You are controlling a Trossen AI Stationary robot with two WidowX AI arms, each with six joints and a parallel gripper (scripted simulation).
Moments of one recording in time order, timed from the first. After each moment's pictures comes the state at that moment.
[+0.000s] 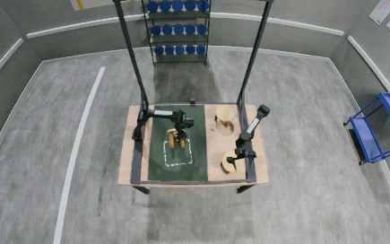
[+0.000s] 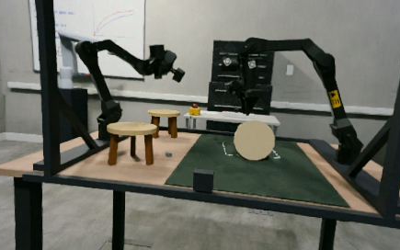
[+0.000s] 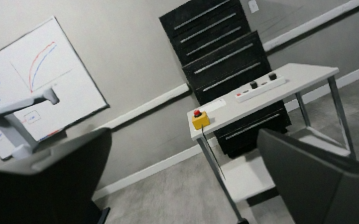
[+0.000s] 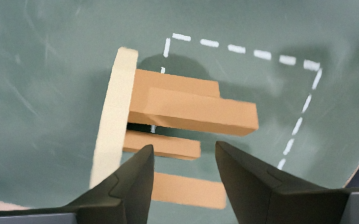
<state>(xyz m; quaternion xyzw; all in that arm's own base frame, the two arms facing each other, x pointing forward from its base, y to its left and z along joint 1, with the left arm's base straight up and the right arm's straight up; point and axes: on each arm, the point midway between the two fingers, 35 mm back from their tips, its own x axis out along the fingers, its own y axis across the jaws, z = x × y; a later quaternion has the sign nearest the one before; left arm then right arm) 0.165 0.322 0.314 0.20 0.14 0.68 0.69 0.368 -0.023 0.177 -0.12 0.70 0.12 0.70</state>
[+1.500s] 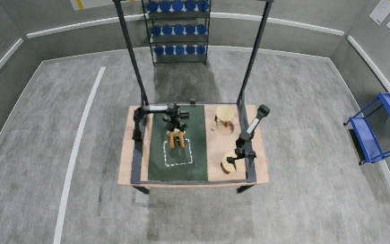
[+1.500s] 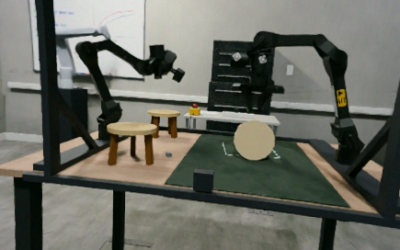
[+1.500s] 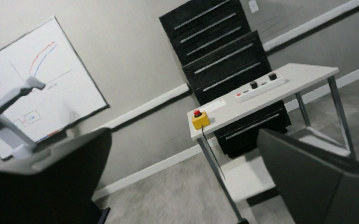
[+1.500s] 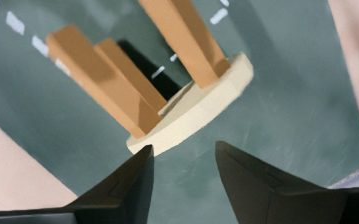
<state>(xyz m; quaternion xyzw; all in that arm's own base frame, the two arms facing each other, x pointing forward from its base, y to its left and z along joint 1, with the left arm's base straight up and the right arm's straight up) 0.165 0.322 0.314 0.20 0.14 0.68 0.69 0.337 0.016 0.193 0.63 0.34 -0.62 0.33</state>
